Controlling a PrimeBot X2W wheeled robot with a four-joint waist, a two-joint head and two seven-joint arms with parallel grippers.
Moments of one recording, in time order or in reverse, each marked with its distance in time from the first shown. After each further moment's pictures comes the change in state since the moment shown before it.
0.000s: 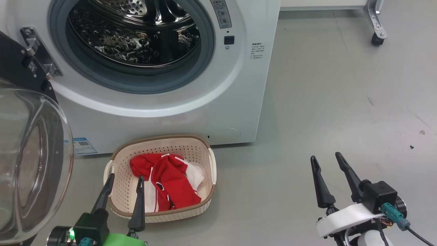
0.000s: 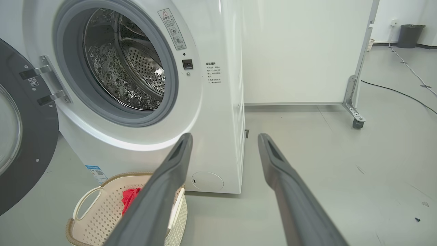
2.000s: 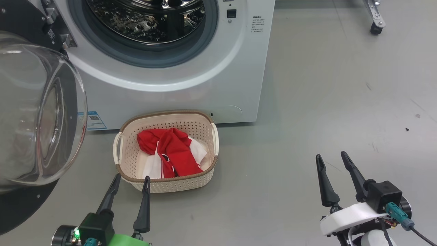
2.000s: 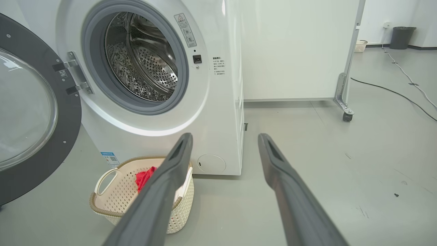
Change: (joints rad) left arm 0.009 0.002 -0.022 -0.029 0.000 0.001 0.019; right arm 0.000 0.000 -0.013 -0.003 0.001 -0.009 0.000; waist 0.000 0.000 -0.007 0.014
